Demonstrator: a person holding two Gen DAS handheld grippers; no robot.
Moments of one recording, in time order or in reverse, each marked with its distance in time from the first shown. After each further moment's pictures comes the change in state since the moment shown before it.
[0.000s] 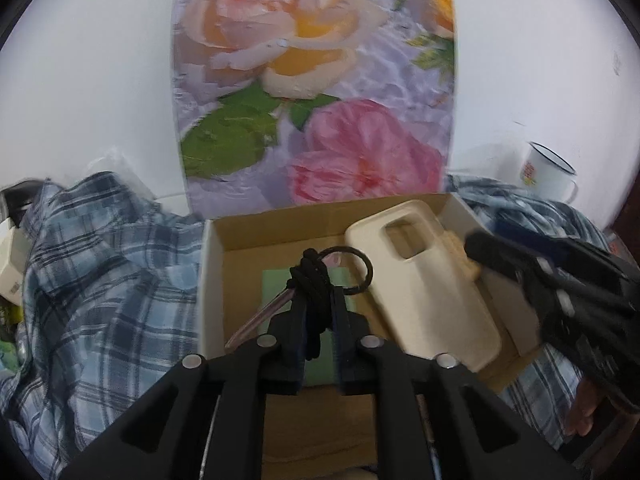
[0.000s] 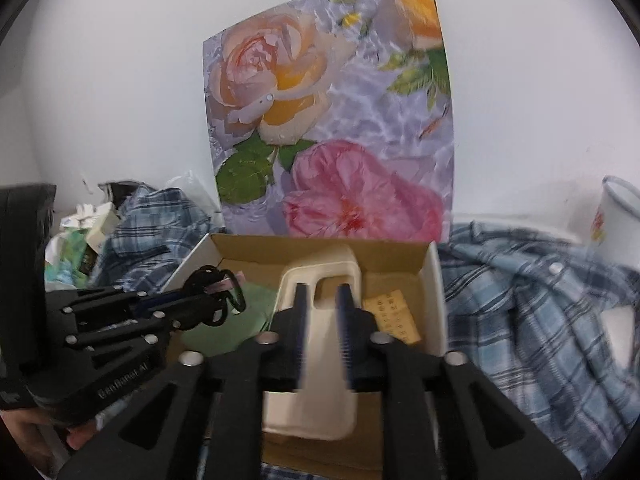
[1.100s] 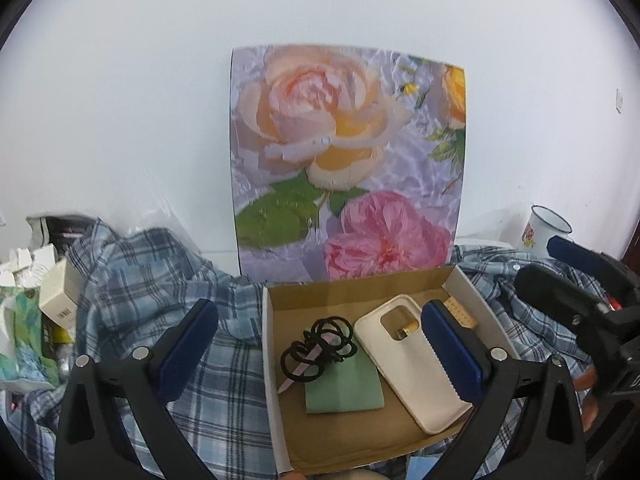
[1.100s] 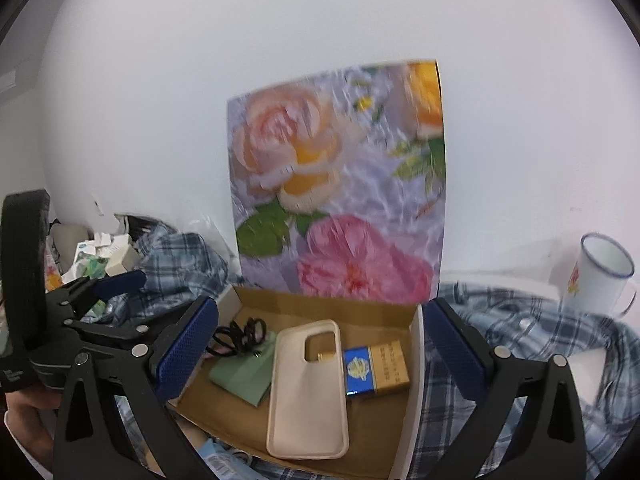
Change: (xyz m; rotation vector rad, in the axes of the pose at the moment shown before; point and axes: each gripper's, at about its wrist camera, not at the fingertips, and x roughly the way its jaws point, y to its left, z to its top) left arm -0.060 0.017 0.017 -0.056 -0.191 0.073; right arm -0.054 0.011 0.031 -0.035 -0.141 0.016
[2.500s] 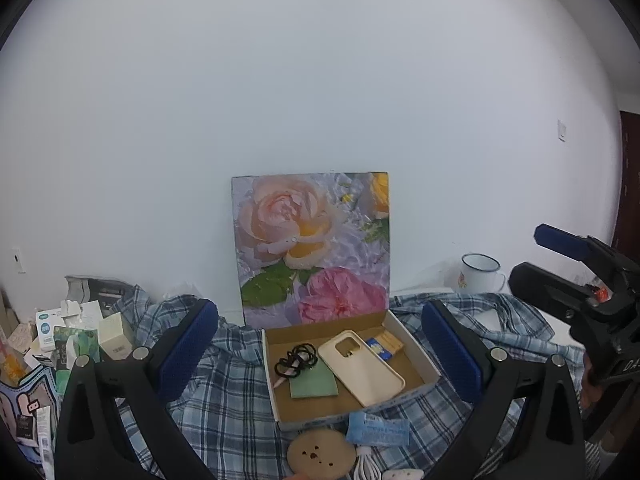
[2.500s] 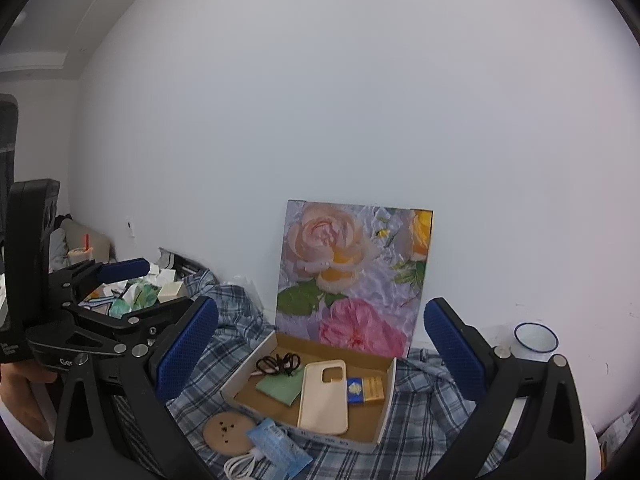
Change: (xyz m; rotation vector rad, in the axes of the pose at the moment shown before) left arm -0.185 -0.028 0.008 0.067 -0.255 -0.057; right arm -0.168 0.057 0.022 -0.171 -0.237 -0.011
